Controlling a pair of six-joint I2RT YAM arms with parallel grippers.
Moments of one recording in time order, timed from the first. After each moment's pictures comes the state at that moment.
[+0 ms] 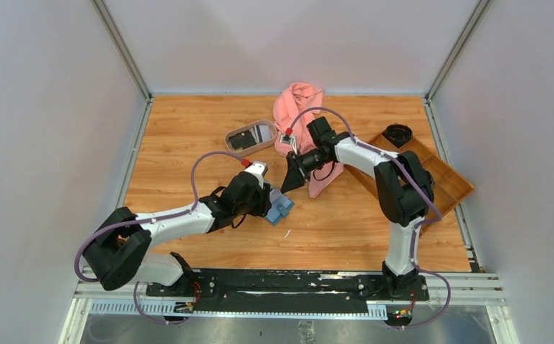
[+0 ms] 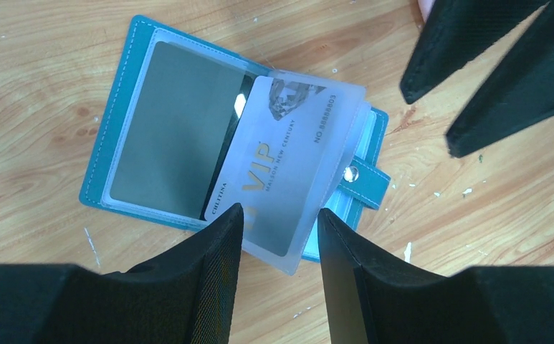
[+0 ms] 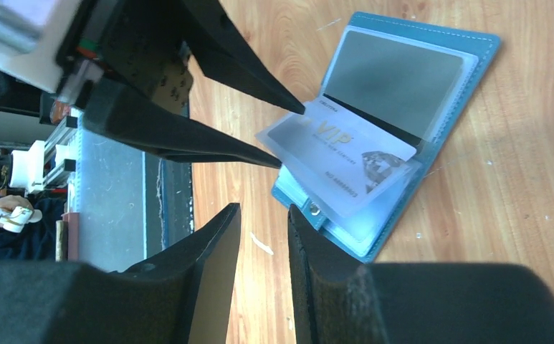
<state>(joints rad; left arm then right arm) -0.78 1.33 0.57 0.06 -0.13 -0.42 0.49 1.92 1.35 -0.54 -1.14 -0.27</state>
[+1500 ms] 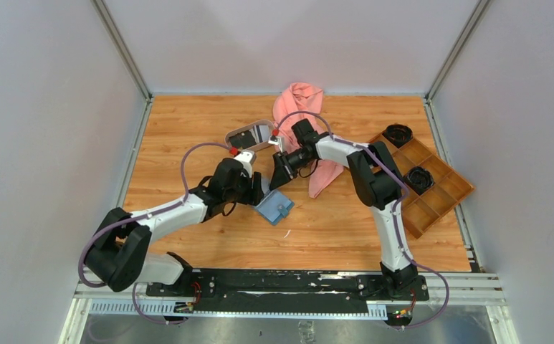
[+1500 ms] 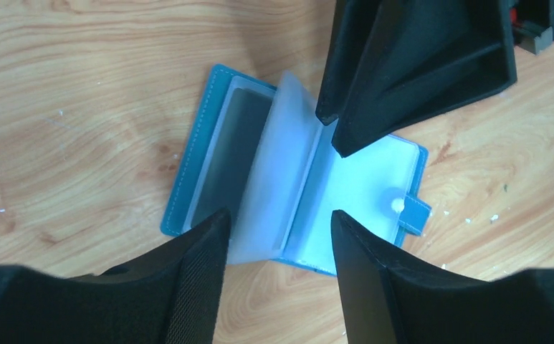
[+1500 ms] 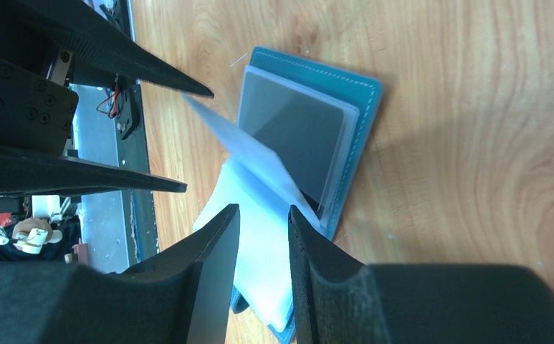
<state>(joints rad) -0.60 1.31 0.59 0.05 0.02 -0.33 0.53 2.22 1.57 -0.46 -1.09 -0.12</state>
